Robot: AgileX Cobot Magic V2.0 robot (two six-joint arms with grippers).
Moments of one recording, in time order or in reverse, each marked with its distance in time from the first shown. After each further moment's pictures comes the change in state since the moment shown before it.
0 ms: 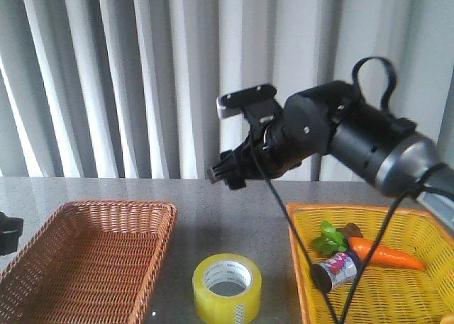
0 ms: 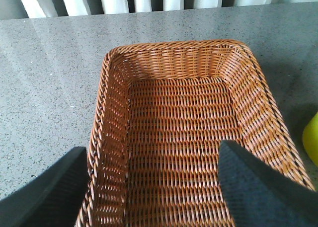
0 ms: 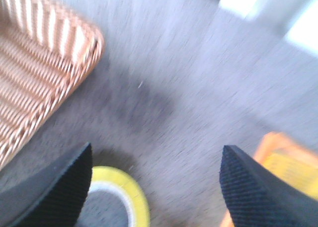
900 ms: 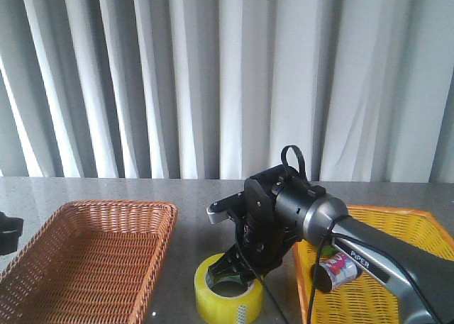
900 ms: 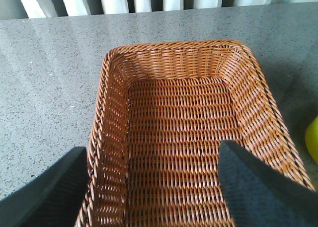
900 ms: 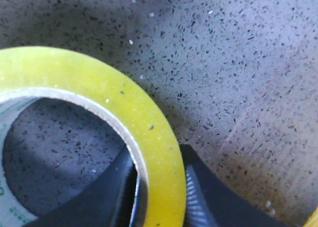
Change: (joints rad) left arm 0.000 0.000 0.000 0.000 0.000 0.000; right arm 0.001 0.296 0.036 0.050 0.207 -0.003
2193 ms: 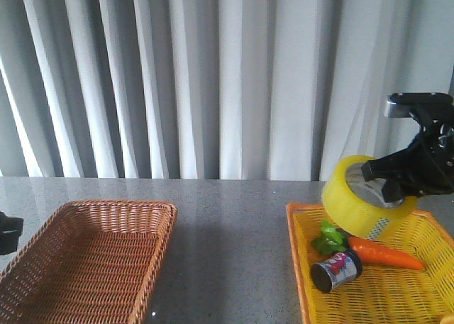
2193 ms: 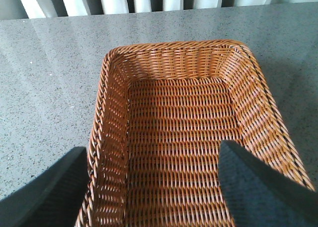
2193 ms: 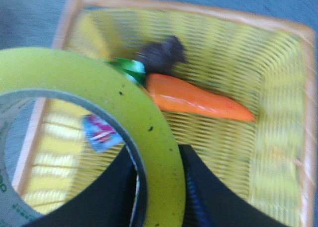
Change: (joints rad) left arm 0.000 0.000 0.000 0.000 0.000 0.000; right arm -0.435 -0.553 0.248 0.188 0.025 -0.110
